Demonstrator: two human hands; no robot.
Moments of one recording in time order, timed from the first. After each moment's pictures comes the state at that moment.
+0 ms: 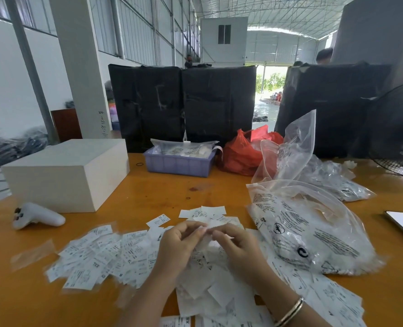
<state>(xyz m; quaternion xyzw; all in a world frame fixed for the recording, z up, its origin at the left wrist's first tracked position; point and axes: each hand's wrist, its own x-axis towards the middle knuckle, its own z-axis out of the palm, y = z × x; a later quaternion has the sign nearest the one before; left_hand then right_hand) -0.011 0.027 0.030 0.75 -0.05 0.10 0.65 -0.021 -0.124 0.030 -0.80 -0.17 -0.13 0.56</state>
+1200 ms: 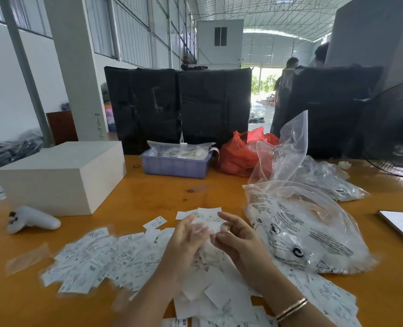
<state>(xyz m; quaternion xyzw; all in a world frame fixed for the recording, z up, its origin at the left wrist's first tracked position) -0.016 0.017 0.033 0.73 -0.02 -0.02 0.68 -0.015 -0.134 0.028 -0.47 -0.11 0.03 0.88</state>
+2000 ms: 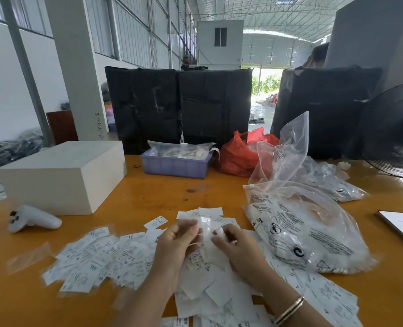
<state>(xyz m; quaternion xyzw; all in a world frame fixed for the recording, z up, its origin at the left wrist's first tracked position) -0.009 0.026 0.026 0.60 0.03 0.03 0.80 -0.010 -0.131 0.022 -0.87 -0.08 -0.09 0.48</state>
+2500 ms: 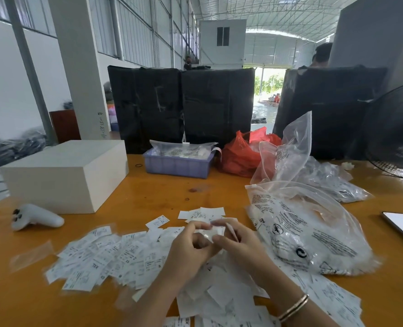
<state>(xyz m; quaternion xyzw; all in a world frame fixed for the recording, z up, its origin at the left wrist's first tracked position) -0.015 0.018 0.027 0.80 -0.10 0.05 0.59 -0.014 -0.132 0.032 -0.77 -0.15 -0.06 0.61</state>
